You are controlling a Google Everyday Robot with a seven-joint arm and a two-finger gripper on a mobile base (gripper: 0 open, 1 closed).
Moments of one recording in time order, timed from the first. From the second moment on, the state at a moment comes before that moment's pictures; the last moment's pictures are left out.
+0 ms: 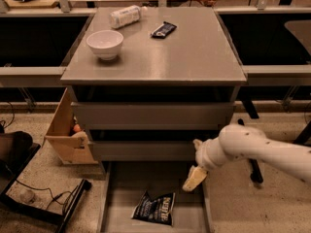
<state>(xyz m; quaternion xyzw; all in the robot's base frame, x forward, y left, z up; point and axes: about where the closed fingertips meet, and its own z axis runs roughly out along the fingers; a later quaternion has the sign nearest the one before) 0.536 -0.132 0.544 -0.57 0.78 0.11 0.23</state>
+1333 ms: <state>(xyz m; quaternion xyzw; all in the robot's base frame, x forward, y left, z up) 0.537 -0.078 0.374 -0.54 0.78 0.21 0.23</state>
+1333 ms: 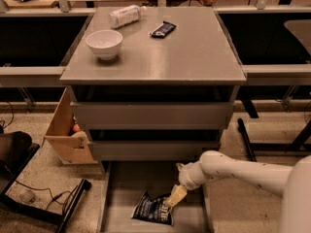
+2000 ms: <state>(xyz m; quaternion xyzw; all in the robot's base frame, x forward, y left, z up) 0.536 -0.066 0.243 -0.55 0.78 0.23 0.19</state>
